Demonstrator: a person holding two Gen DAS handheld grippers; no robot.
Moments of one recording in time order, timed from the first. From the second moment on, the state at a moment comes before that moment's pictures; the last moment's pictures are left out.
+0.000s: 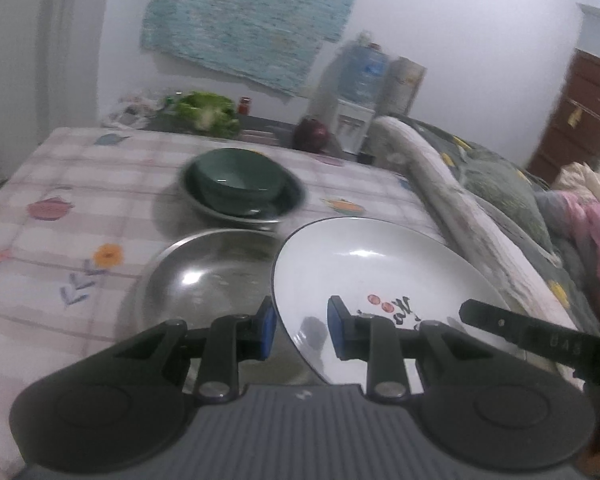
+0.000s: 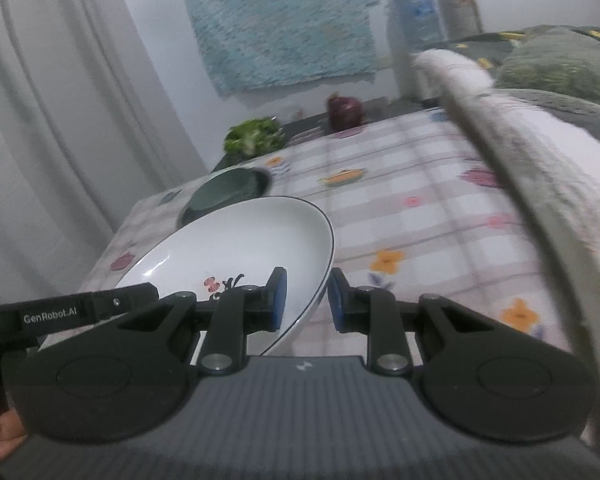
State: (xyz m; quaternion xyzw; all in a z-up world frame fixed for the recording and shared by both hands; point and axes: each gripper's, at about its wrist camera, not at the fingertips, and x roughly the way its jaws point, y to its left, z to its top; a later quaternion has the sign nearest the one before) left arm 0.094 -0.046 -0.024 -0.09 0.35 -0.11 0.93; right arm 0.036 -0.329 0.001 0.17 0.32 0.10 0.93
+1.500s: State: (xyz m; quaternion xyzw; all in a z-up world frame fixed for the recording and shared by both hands) left arm 0.126 0.033 -0.069 -0.09 0.40 -0.06 0.91; right arm 0.083 -0.245 -0.041 0.17 0.40 0.09 0.90
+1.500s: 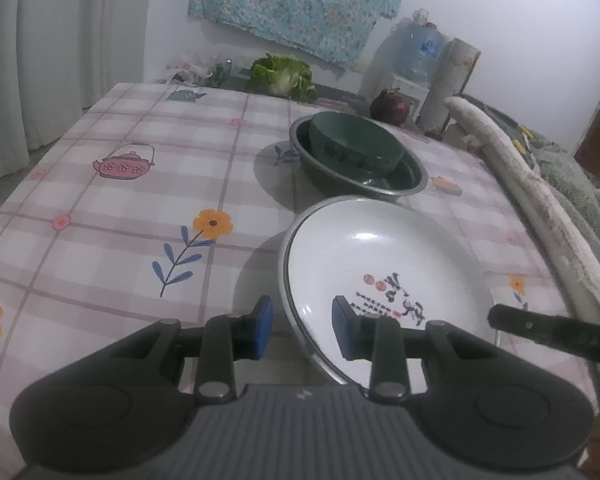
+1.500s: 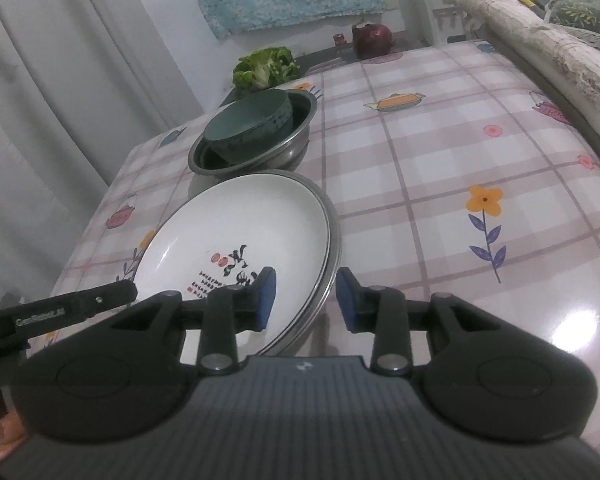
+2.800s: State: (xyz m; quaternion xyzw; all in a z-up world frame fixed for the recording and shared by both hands) left arm 0.297 0.032 -0.040 -0.05 0.41 -0.03 0.91; right arm 0.263 -0.275 -0.016 0.18 0.41 0.16 0.88
